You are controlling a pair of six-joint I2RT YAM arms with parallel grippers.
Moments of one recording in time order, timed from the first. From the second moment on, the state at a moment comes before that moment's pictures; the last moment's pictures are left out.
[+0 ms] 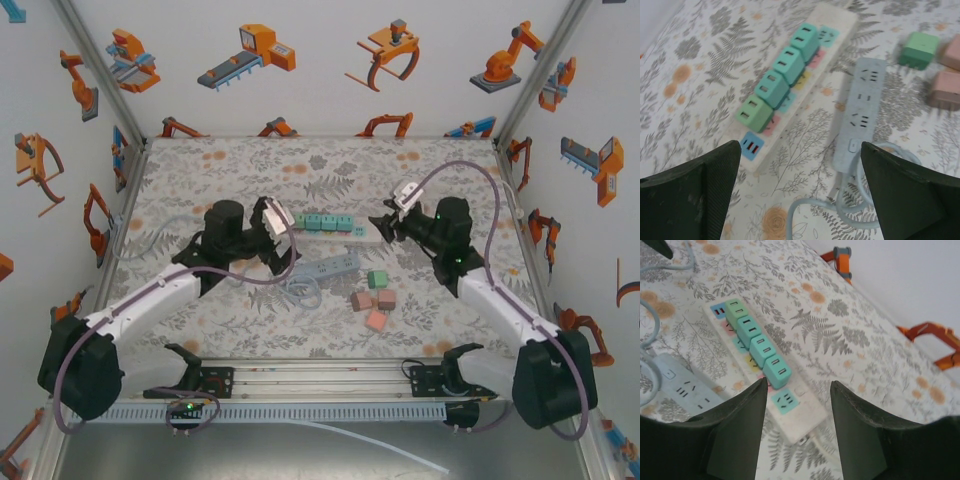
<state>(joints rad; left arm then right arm) -0.60 1.20 0.73 0.06 0.33 0.39 0.31 1.18 0.69 0.34 -0.56 -0.39</state>
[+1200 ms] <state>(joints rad) -0.42 1.77 1.16 -0.40 -0.06 -0.58 0.39 1.93 1.33 -0.36 -0.73 -0.99</state>
